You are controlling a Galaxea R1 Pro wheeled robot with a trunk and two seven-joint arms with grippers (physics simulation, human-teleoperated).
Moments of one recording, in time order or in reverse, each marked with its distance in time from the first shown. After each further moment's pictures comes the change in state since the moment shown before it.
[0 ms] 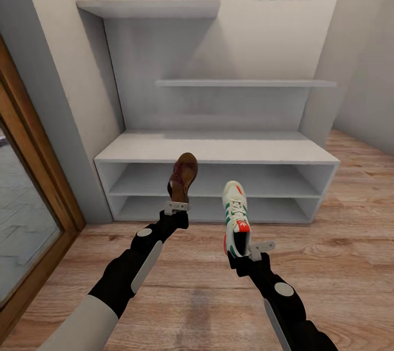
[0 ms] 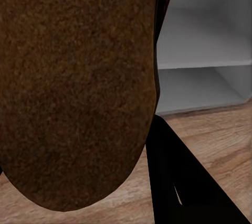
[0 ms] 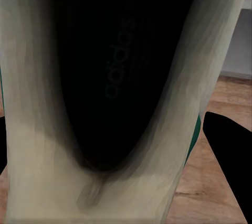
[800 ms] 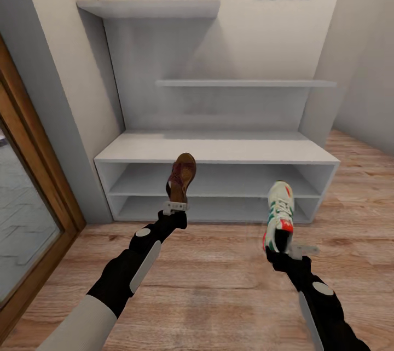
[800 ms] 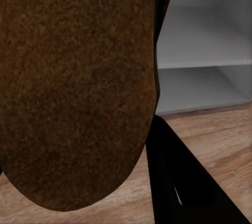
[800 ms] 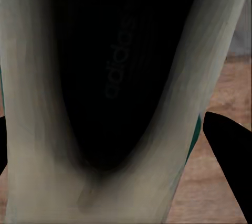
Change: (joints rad) left arm 0.000 0.008 0.005 0.002 -0.001 0.000 0.000; right arm 0.000 -0.009 -0.316 -0.002 0.004 -0.007 0.006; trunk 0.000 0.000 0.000
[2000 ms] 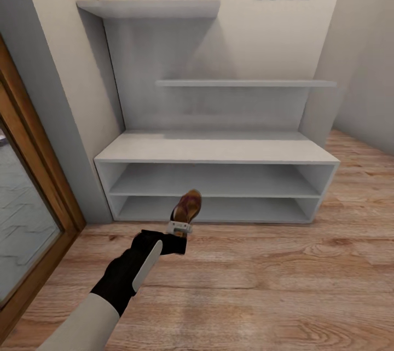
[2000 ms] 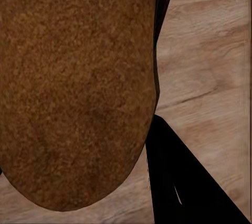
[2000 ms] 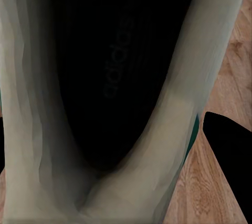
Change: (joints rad) left arm -0.011 -0.015 0.008 0.038 0.003 0.522 0.016; right arm 0.001 -0.529 -1.317 0.007 0.006 0.261 0.068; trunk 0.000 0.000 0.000
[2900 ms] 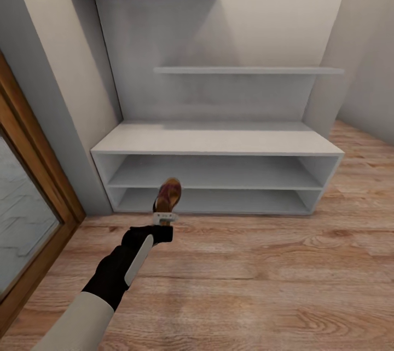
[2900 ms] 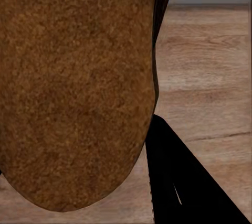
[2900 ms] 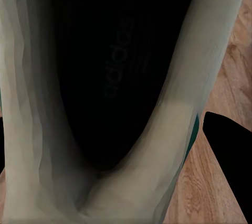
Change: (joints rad) left arm 0.000 0.015 0.100 -0.026 -0.009 -0.086 0.143; right arm 0.000 0.002 -0.001 -0.001 0.000 0.000 0.000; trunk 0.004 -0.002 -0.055
